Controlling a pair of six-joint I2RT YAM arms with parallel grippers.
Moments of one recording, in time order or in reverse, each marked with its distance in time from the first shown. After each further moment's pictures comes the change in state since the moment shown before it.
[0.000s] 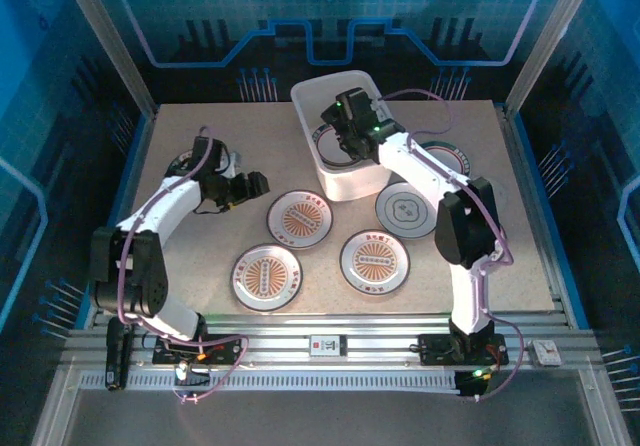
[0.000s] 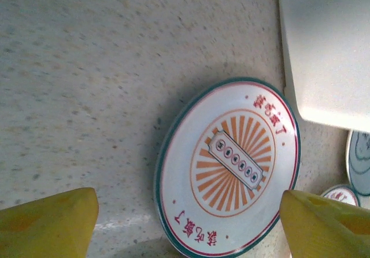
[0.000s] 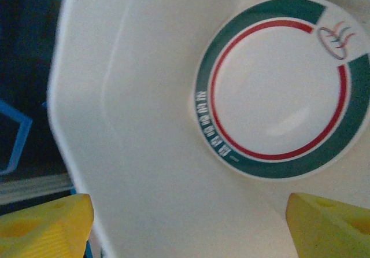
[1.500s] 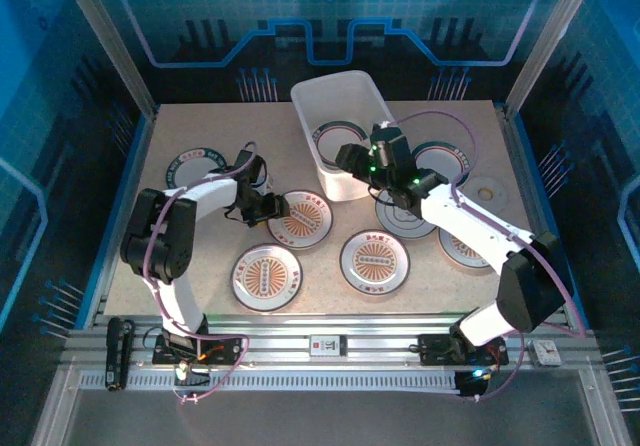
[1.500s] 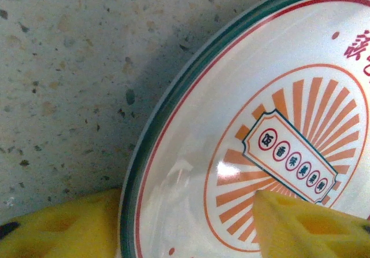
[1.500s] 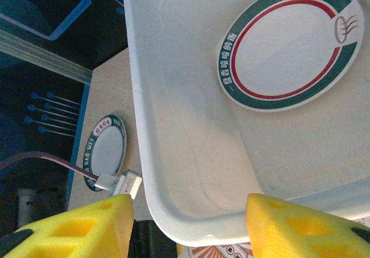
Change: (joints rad) left arm -0.150 0.259 0.029 0.037 -0.064 -0.023; right arm 0.029 -0.520 -0.639 0.274 -0.163 -0.390
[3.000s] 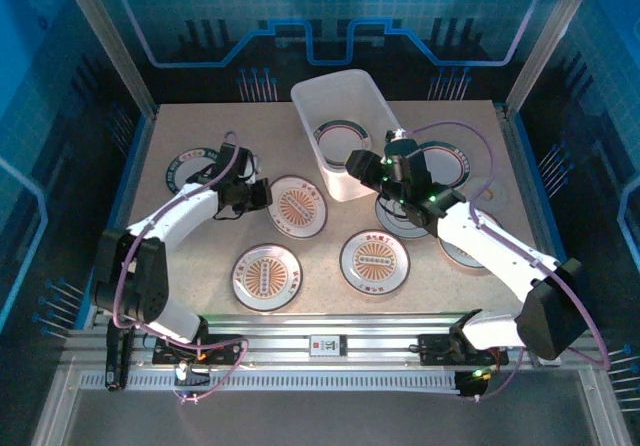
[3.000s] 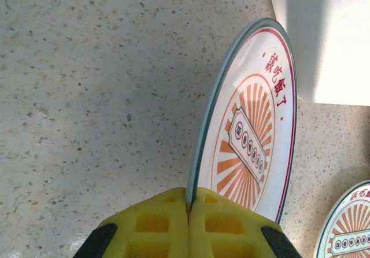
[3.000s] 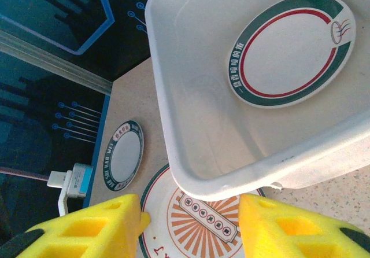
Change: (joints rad) left arm 0.010 -0.297 -0.068 0.036 -0.094 -0.006; right arm 0.013 -0.166 -0.128 0.041 0.019 0.033
